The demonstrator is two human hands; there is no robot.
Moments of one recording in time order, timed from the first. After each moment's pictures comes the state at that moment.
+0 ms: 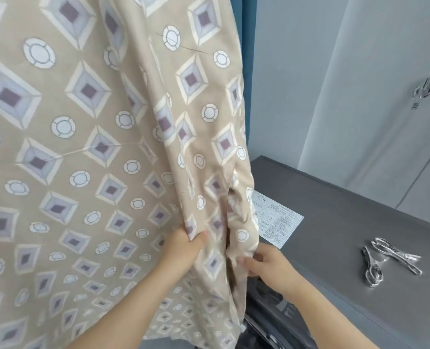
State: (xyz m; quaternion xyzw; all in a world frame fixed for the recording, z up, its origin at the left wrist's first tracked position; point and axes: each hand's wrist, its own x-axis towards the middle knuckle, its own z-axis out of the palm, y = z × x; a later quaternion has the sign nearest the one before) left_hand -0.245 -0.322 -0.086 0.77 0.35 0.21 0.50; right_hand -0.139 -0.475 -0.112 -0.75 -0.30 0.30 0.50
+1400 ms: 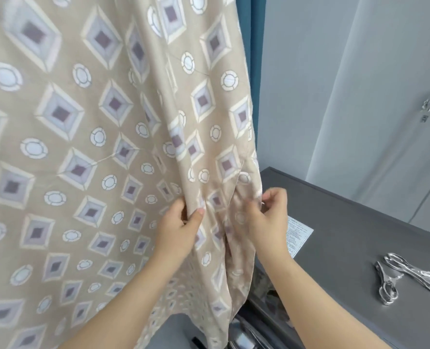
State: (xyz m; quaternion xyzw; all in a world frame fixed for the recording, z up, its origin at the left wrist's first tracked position) left_hand -0.267 -0.303 -0.054 0.74 0.23 0.37 0.51; right_hand -0.167 -0.408 -0.048 -0.65 -0.20 0.02 0.73
